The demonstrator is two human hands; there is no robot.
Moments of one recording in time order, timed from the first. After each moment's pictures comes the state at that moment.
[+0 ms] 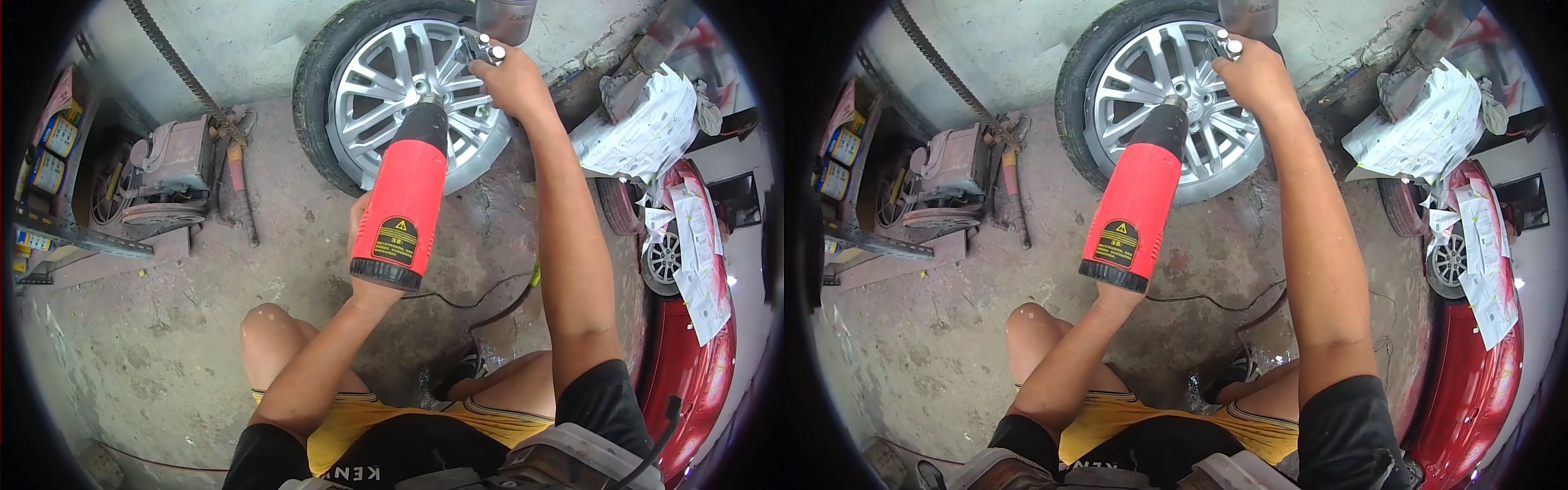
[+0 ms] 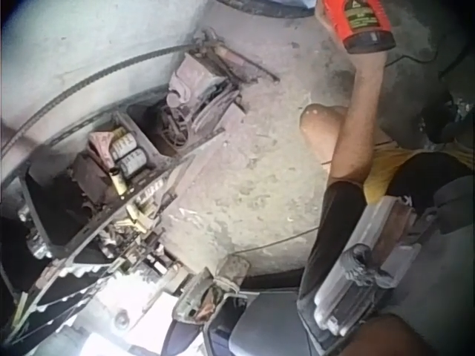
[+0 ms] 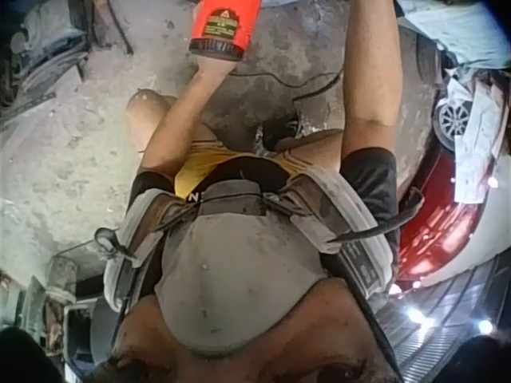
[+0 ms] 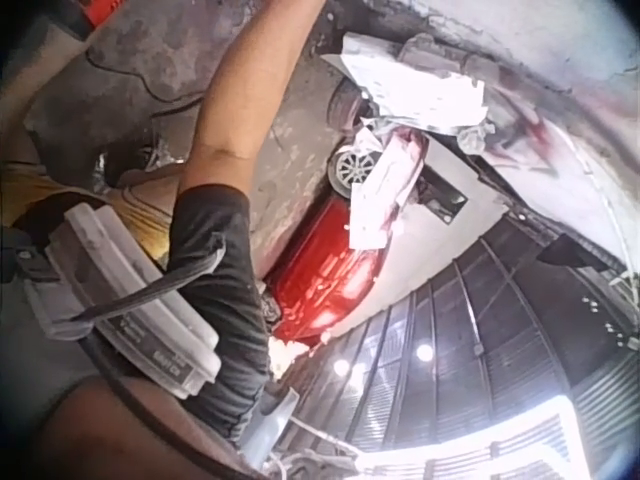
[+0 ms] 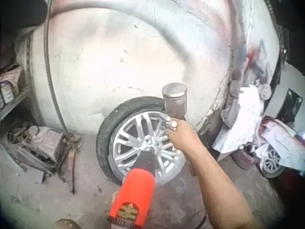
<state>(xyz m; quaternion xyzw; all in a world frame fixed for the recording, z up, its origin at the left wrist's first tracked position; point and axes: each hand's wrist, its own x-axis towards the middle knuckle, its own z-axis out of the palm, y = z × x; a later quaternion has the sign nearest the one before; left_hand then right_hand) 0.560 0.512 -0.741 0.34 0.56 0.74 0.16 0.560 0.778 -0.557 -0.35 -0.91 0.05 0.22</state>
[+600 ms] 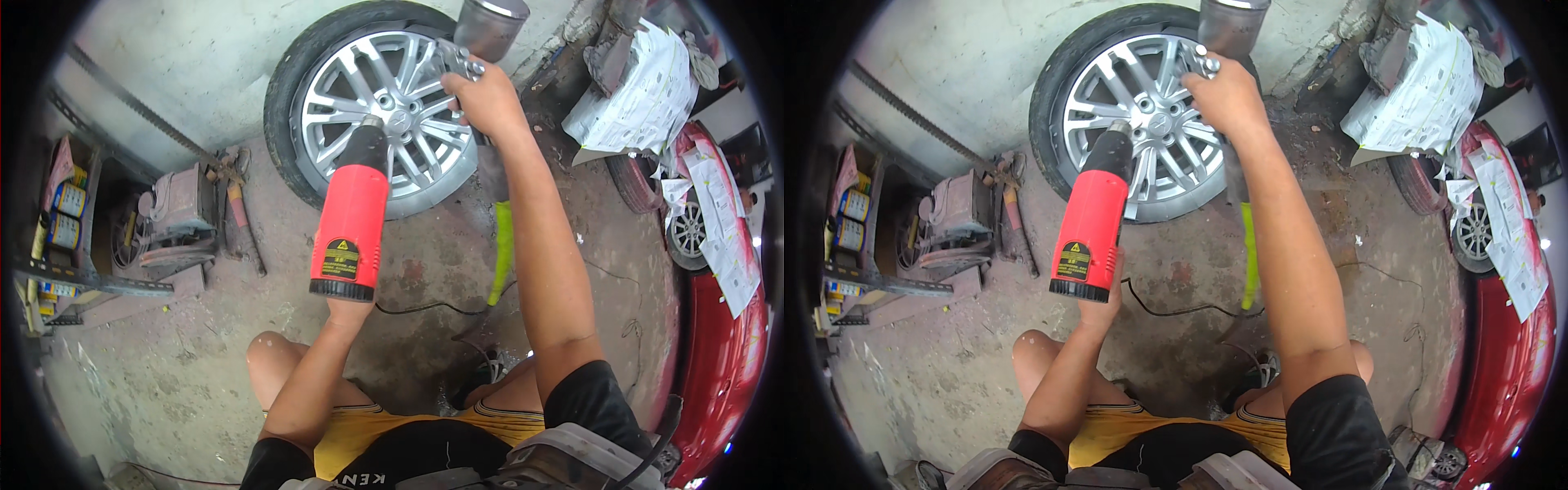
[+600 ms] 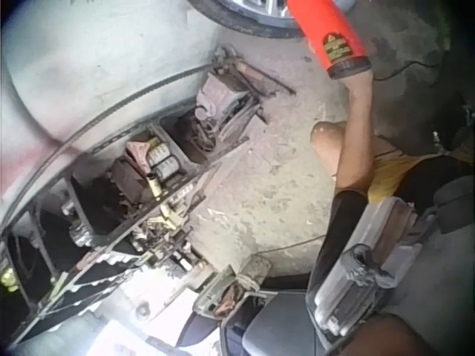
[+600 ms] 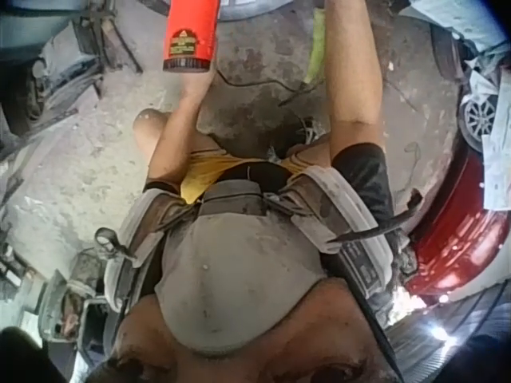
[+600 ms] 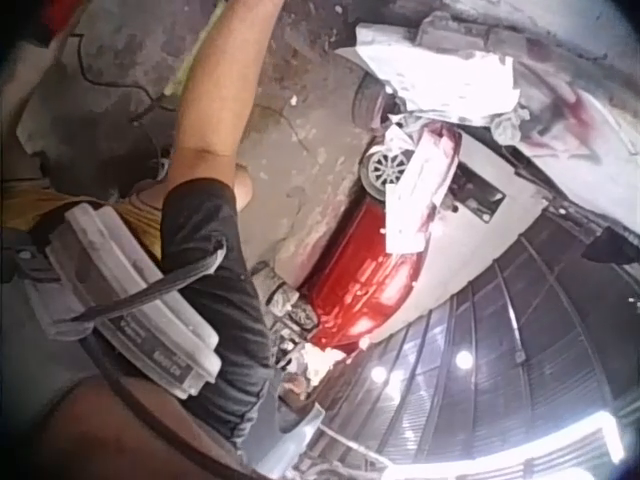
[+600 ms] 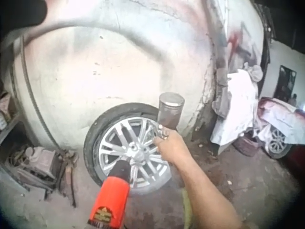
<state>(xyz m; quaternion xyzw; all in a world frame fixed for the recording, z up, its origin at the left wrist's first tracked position) 0.554 0.511 -0.780 0.42 0.71 0.56 -0.01 0.604 0.790 -0.567 -0.39 -0.81 0.34 0.28</state>
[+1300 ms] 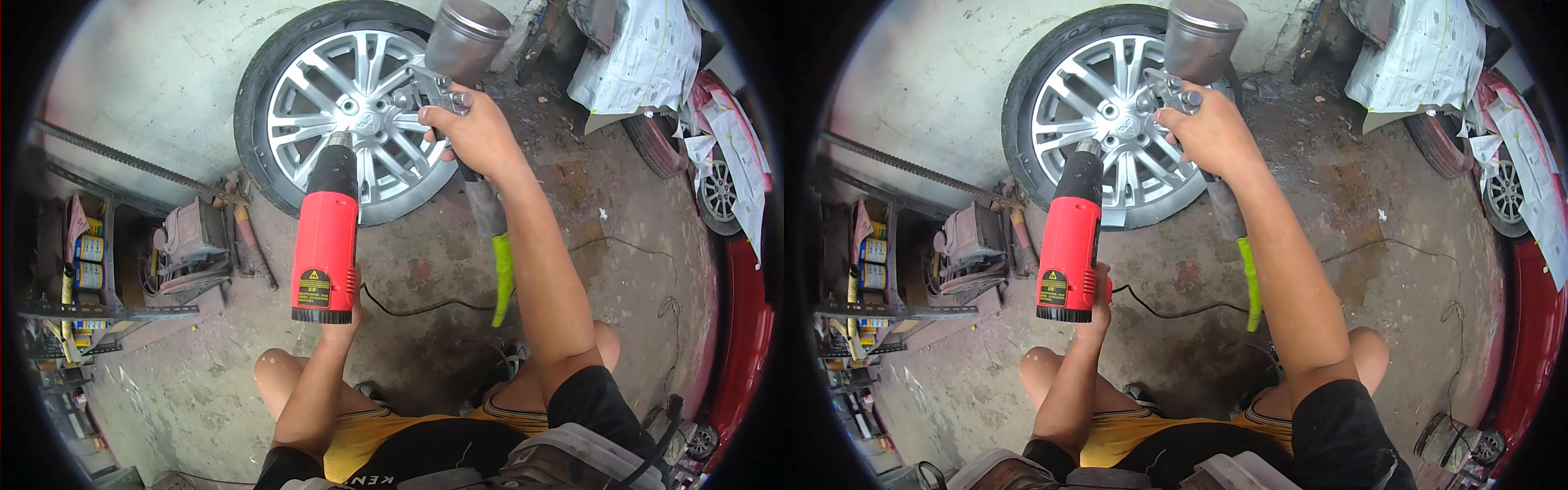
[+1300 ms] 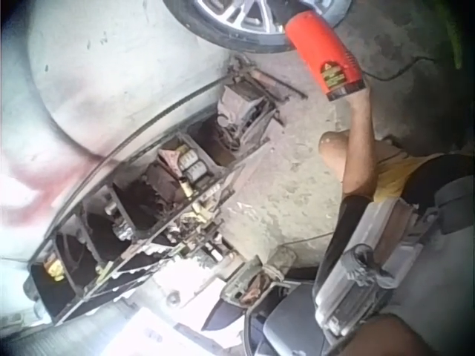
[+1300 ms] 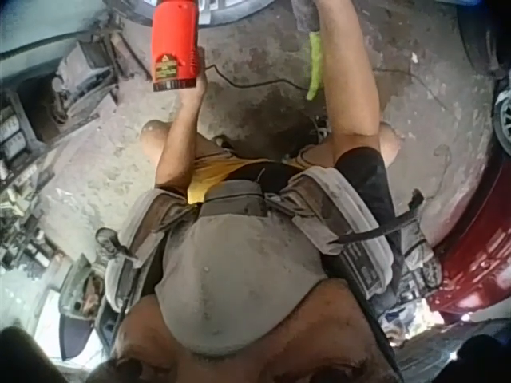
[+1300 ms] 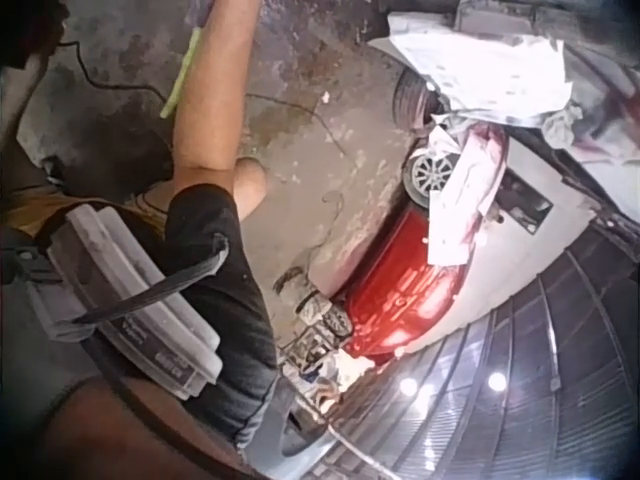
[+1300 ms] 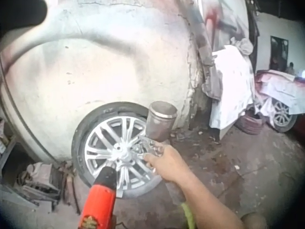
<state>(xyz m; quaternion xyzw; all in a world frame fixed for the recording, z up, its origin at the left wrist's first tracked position) 0.577 0.523 -0.776 0.39 0.73 0.57 0.06 0.682 0.783 -0.595 -0.38 -0.73 0.50 0.27</state>
